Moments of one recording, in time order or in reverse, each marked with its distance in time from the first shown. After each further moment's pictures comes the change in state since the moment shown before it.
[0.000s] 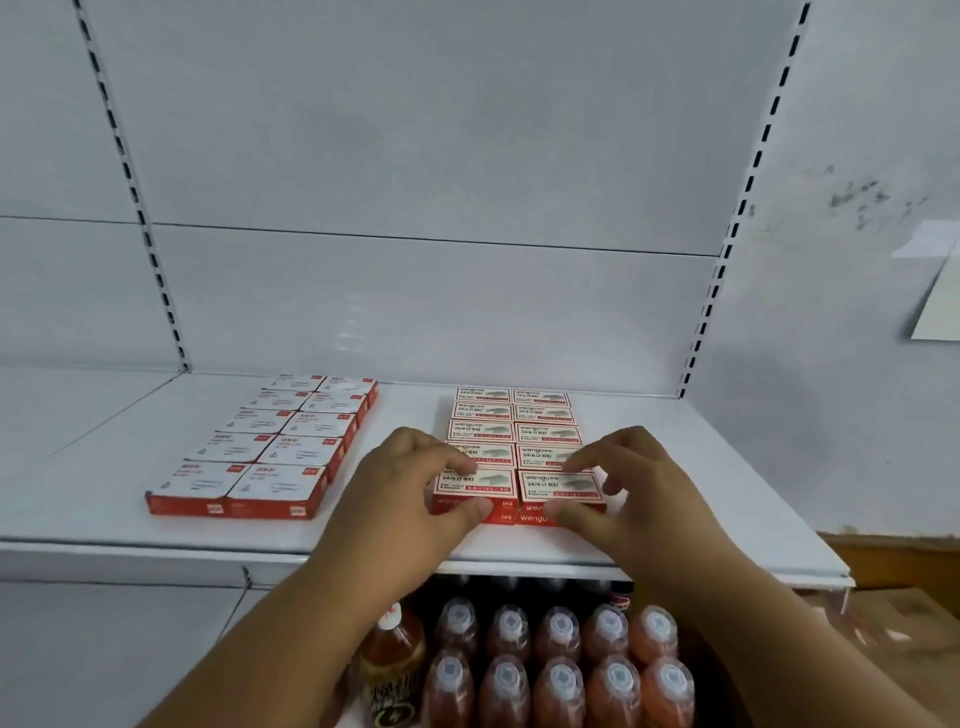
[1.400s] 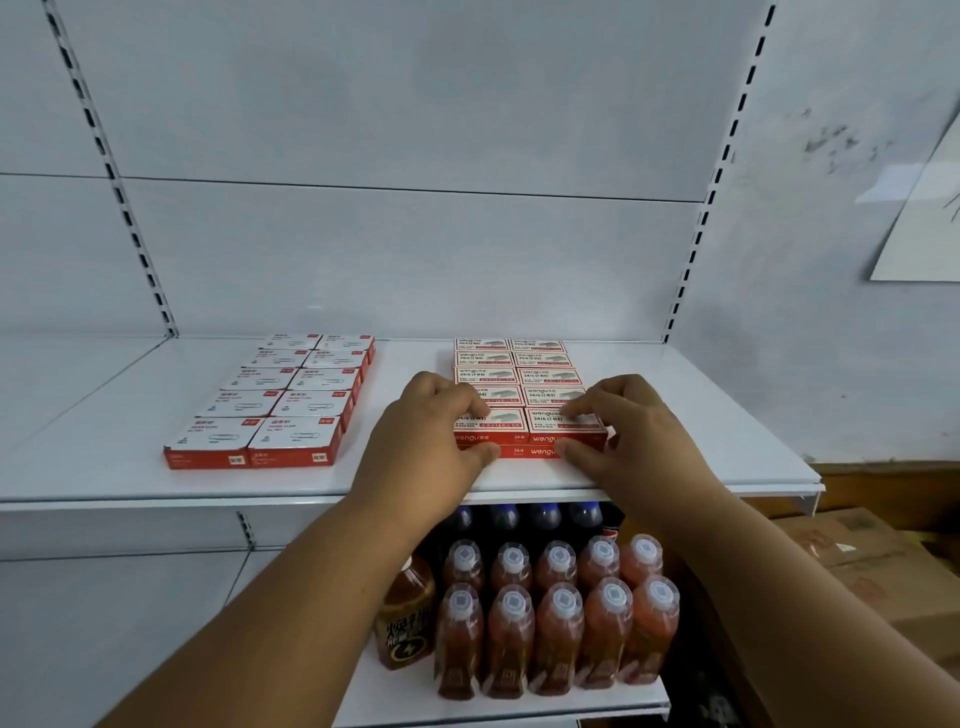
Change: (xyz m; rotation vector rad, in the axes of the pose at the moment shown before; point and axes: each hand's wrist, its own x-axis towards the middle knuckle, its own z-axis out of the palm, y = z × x) left_hand 0.005 -0.010 0.010 0.029 0.022 0.073; right_hand -0.011 -0.010 0.016 -0.064 0.103 0.029
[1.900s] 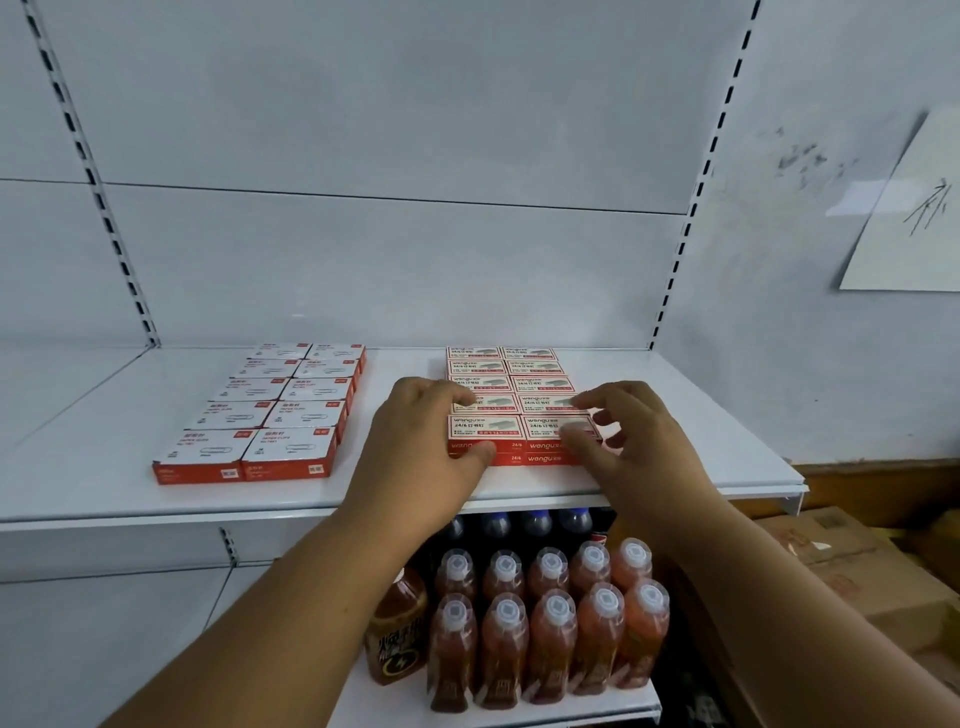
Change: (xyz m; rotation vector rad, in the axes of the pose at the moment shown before) left_hand -0.001 -0.005 -0.003 -0.056 0.024 0.005; right_hand -0.006 -0.007 -0.002 0.109 0.092 0.076
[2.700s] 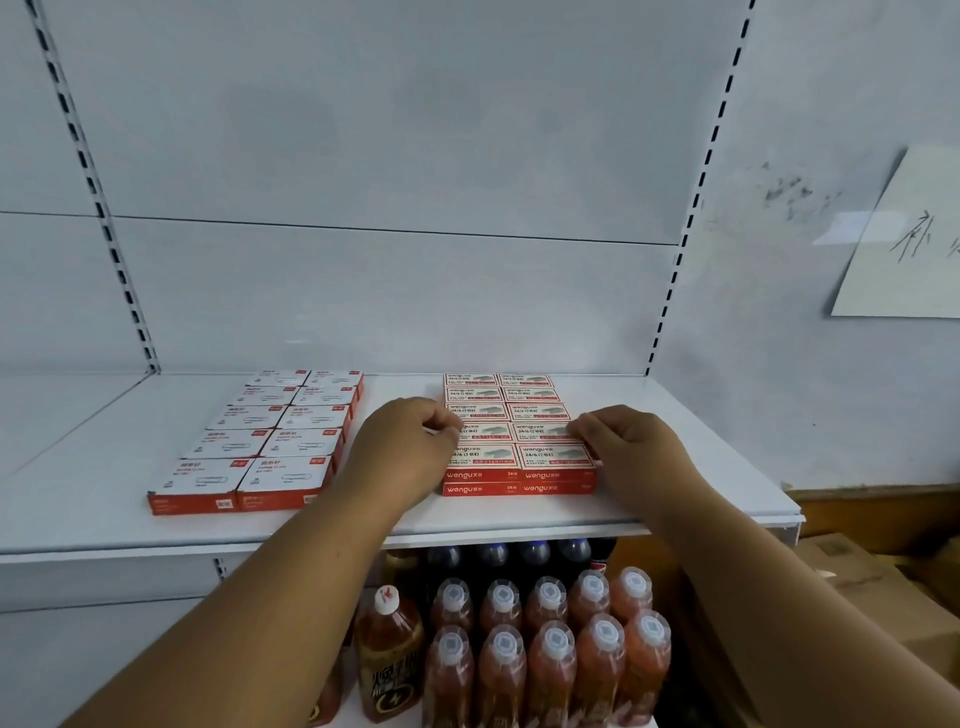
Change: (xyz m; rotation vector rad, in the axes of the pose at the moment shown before) left_hand 0.036 0.003 -0.010 -0.155 -0.090 -0.240; right_hand 0.031 -0.004 -0.005 0.252 -0.038 0.318
